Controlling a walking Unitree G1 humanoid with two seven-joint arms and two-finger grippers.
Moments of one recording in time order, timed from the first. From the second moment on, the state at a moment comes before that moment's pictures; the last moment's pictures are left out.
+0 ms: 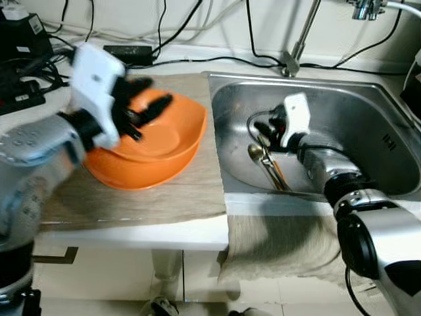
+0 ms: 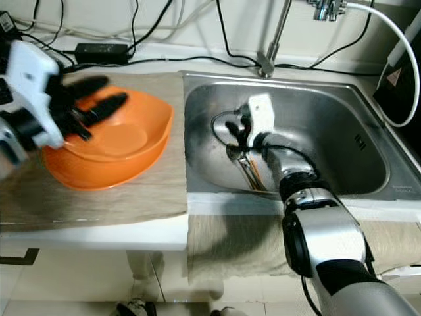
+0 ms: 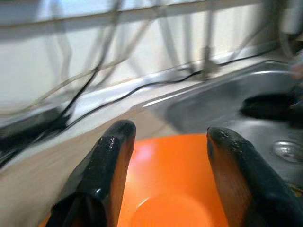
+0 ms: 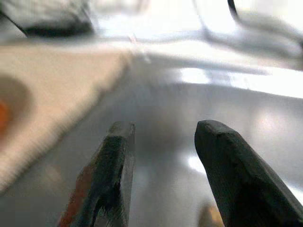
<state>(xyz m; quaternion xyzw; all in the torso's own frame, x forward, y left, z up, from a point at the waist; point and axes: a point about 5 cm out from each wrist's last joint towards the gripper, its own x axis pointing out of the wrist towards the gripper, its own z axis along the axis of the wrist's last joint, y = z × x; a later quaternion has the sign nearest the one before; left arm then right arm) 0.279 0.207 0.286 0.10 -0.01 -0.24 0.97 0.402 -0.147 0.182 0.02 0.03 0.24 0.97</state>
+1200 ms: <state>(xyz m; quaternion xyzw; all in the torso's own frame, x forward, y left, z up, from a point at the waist) 0.295 0.243 0.226 -0.17 0.19 -0.14 0.96 0.284 -0.124 0.215 0.08 -0.02 0.47 0.88</state>
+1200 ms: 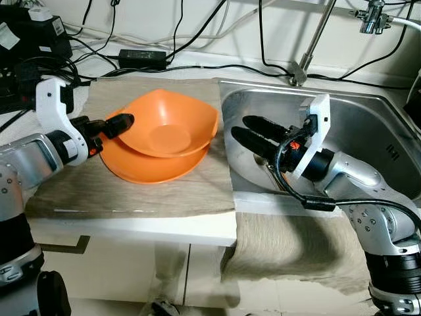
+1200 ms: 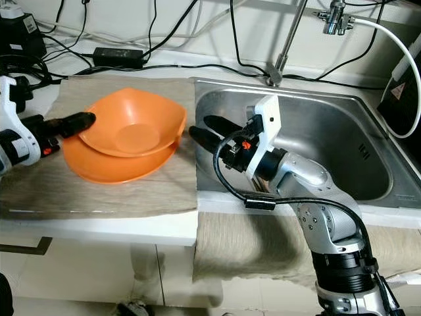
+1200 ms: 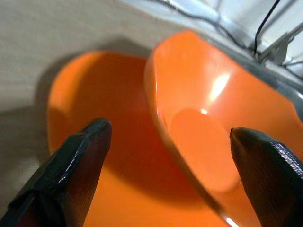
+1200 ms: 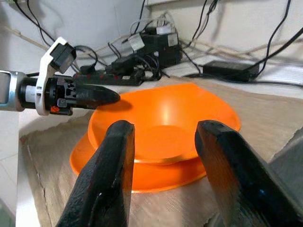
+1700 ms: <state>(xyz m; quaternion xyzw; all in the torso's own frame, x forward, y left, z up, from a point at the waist) 0.297 0.238 0.220 -0.18 0.19 -0.14 0.95 0.281 -0.122 0.217 0.08 -0.02 0.48 0.88</state>
